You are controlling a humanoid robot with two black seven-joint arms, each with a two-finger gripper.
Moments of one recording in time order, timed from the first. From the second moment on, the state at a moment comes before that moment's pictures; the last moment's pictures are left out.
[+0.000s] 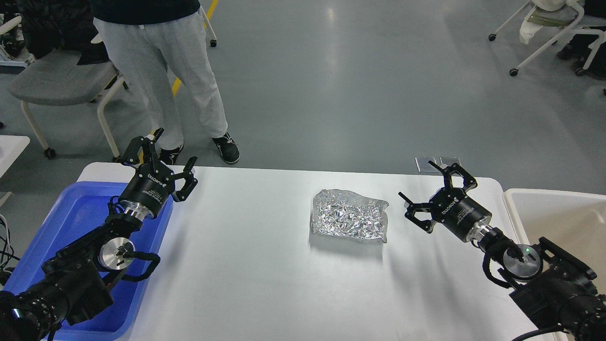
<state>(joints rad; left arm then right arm) -0.64 0.30 -0.66 -0.46 0.07 -0.60 -0.60 0.63 -0.23 0.76 0.41 0.27 0.68 -0.11</state>
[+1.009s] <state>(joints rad) -0.64 0.30 -0.66 -0.46 0.07 -0.60 -0.60 0.62 -0.45 0.75 0.79 0.16 0.61 -0.11</state>
